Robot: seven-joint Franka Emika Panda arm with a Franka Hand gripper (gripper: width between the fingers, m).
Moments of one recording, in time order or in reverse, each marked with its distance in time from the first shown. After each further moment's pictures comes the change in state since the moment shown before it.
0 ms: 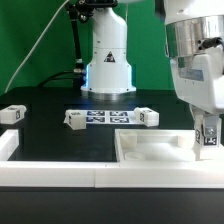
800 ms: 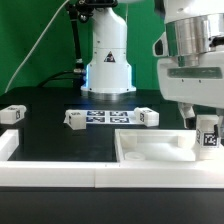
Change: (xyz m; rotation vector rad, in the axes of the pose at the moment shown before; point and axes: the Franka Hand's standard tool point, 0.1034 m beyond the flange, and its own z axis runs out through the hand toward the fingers) arm -0.002 -0.001 -0.003 -0.029 -0.012 -0.431
